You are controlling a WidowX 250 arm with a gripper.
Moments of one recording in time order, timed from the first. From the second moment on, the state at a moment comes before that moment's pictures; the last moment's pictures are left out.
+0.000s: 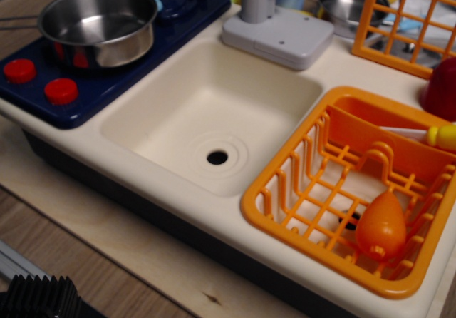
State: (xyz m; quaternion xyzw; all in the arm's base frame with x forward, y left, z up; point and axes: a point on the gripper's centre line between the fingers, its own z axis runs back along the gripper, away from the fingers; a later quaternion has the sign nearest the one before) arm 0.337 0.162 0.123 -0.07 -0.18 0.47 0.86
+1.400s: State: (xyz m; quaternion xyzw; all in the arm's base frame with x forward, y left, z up) arm 0.301 0.155 0.200 0.03 -0.17 0.50 0.85
